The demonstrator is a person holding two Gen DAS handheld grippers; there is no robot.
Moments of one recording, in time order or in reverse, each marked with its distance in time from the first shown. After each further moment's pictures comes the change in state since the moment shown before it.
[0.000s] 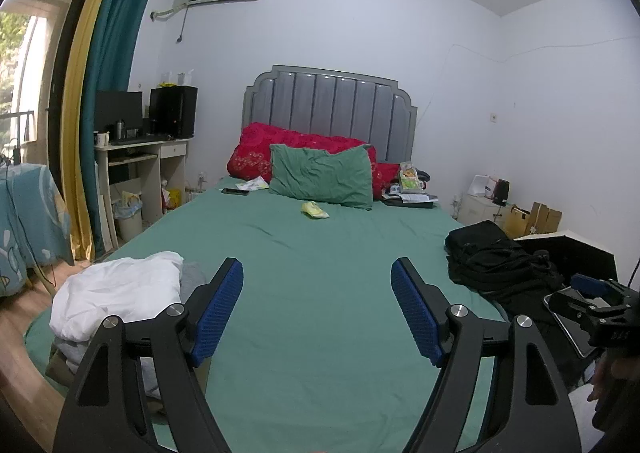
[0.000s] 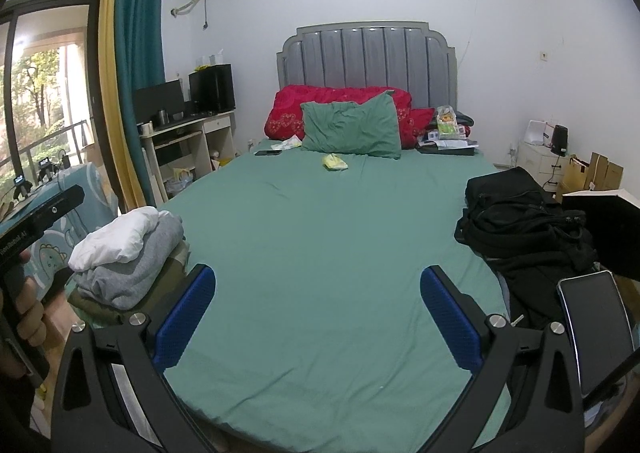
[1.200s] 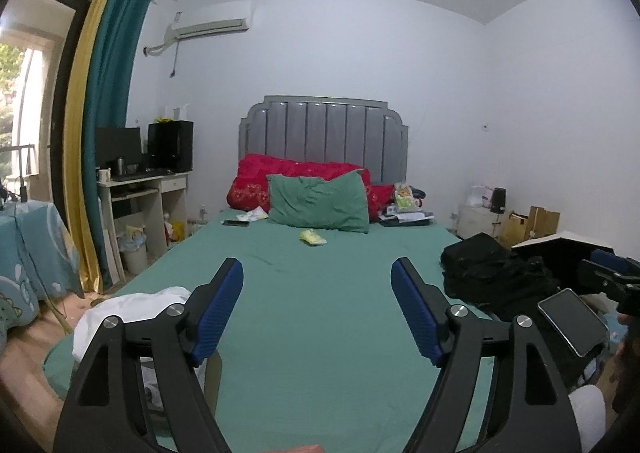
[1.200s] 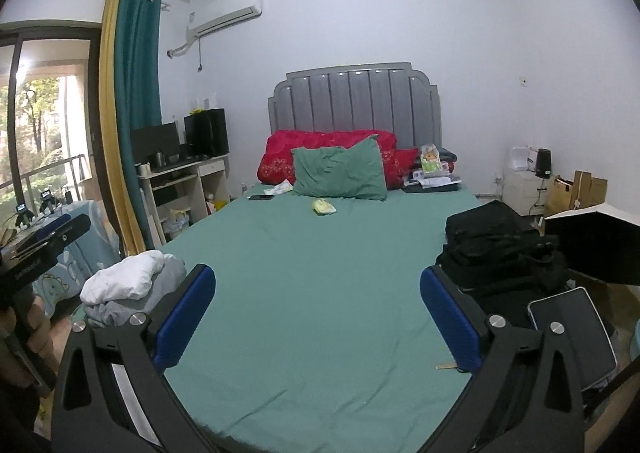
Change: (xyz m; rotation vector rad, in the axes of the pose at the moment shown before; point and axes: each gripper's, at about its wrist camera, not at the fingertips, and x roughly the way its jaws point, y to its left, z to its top) left arm -0.038 -0.037 0.023 0.071 -0.079 0.000; right arm -0.063 -0.015 0.016 0.028 -0.150 -0.025
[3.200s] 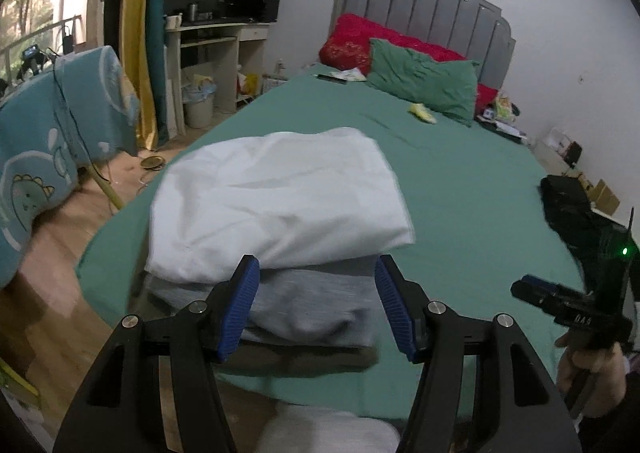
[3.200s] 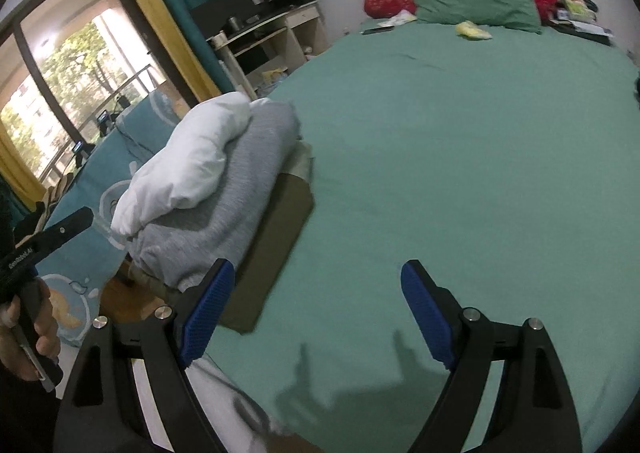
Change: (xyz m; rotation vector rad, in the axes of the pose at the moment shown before) left arm 0.098 0.263 -0.108 -0.232 0.487 0.181; right arm 0.263 0.172 -0.123 0.094 0.559 0.420
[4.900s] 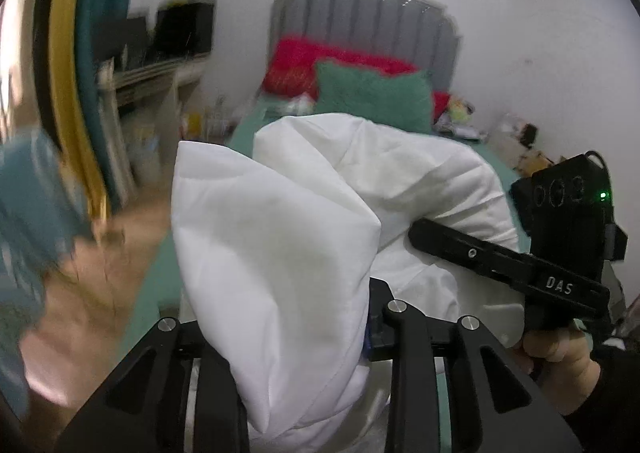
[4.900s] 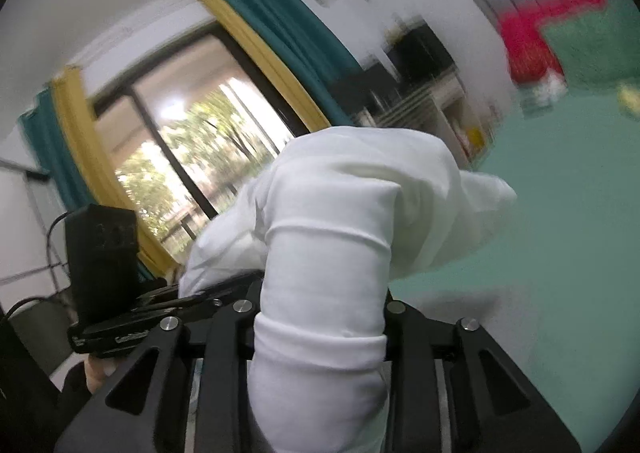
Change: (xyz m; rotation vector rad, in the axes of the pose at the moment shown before) left arm 0.065 0.062 0.150 0.153 0.022 -0.159; right arm 0.082 0.127 0.133 0.002 -0.197 0.558
